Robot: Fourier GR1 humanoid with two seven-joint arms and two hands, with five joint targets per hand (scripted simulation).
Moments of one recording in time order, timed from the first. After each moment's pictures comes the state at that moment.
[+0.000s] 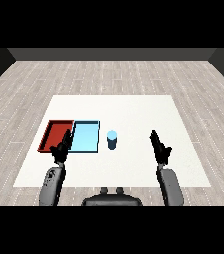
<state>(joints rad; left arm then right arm) -0.02 0.11 0.01 -1.55 0.05 0.01 -0.01 0.00 -0.09 0.02 -1.60 -0.01 -0.02 0.02</state>
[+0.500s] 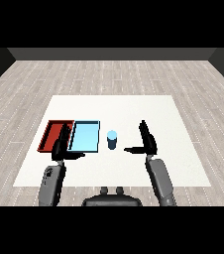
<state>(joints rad) -0.05 0.09 0.03 -1.63 0.07 -0.03 -0.17 -0.17 -0.01 0.10 -1.54 -0.03 -0.09 -0.06</state>
